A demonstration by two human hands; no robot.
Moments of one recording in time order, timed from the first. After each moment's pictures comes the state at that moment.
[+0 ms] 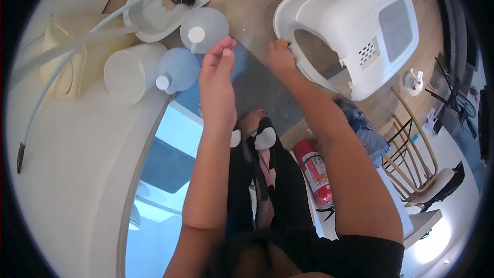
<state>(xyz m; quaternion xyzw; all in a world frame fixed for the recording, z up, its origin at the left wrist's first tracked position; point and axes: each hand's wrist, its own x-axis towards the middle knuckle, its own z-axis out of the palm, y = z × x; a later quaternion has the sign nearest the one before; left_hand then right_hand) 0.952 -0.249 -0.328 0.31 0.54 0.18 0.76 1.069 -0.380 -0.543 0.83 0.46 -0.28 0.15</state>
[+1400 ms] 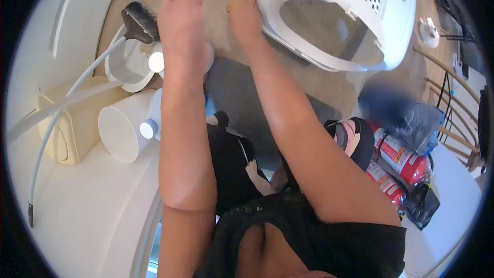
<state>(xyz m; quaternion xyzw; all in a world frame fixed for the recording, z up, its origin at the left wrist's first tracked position) 1.025 -0.217 -0.406 0.59 0.31 0.23 0.71 1.090 -0.280 -0.593 0.96 0.14 -0.04 -0.25</state>
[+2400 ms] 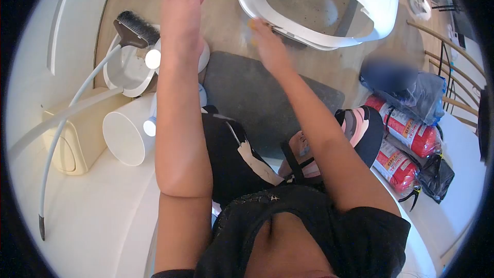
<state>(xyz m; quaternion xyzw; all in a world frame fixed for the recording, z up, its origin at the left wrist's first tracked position) 1.022 -0.222 -0.413 0.59 0.24 0.15 0.75 1.014 -0.403 -0.574 0.92 0.14 -0.11 -0.34</state>
